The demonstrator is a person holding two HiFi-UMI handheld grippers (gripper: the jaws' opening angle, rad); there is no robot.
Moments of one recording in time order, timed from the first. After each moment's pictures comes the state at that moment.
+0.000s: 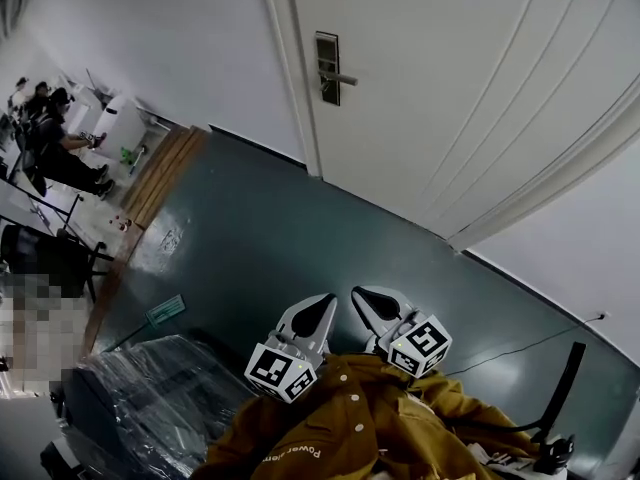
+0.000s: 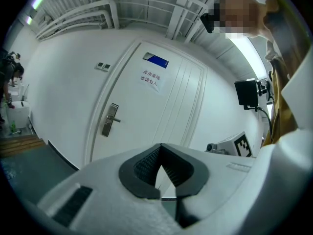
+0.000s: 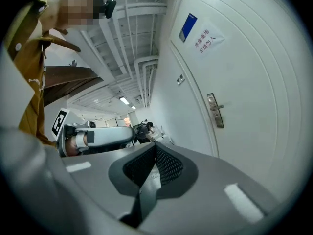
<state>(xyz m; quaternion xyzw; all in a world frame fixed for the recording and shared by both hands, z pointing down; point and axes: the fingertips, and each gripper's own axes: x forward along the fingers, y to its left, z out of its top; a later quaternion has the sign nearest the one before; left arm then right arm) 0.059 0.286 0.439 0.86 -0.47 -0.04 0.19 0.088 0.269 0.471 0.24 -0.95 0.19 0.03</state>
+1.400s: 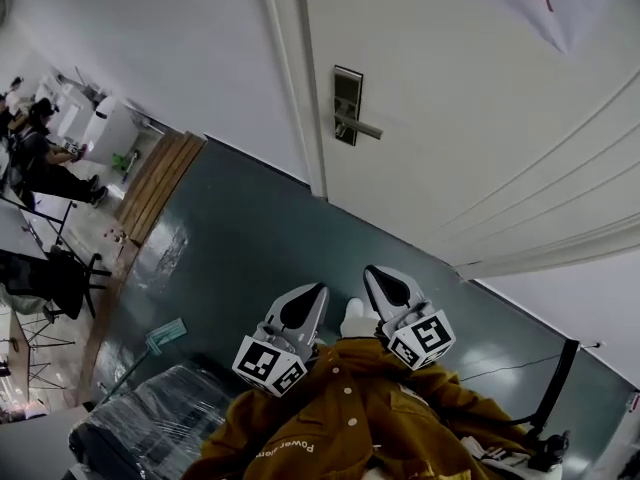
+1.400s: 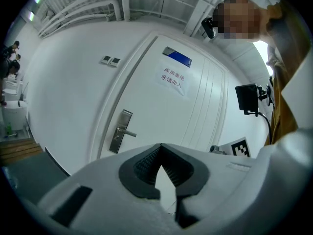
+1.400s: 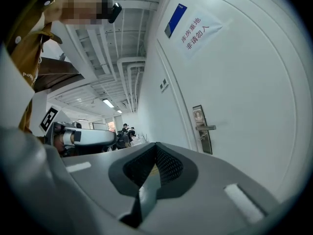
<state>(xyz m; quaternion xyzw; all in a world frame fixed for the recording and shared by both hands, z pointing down) -0.040 0.044 0.435 0.85 -0.48 -0.05 0.20 0.028 0.002 0.464 0.32 -0.93 0.16 0.00</state>
